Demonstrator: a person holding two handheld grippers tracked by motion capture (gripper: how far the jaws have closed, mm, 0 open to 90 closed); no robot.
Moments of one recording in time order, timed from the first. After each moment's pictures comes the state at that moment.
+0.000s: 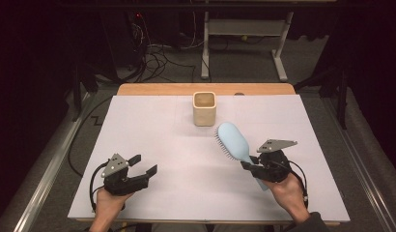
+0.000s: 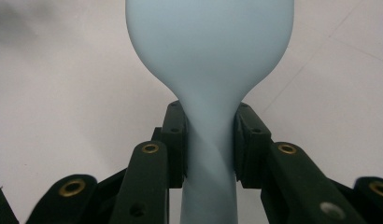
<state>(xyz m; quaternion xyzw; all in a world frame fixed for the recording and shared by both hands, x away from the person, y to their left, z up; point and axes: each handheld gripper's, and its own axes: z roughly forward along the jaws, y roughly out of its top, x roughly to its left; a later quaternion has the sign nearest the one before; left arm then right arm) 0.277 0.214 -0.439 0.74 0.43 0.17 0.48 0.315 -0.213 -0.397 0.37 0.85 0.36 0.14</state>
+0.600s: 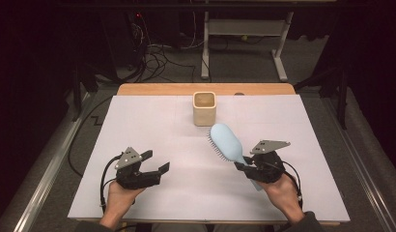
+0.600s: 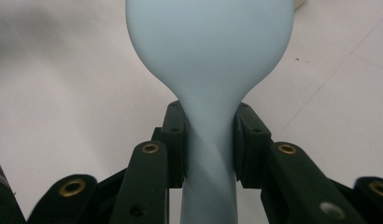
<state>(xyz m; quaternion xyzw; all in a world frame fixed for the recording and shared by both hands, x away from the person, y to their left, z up) 0.291 0.181 -0.426 0.76 0.40 0.15 0.49 0.314 -0.198 -0.397 0.34 0.85 0.37 0.14</state>
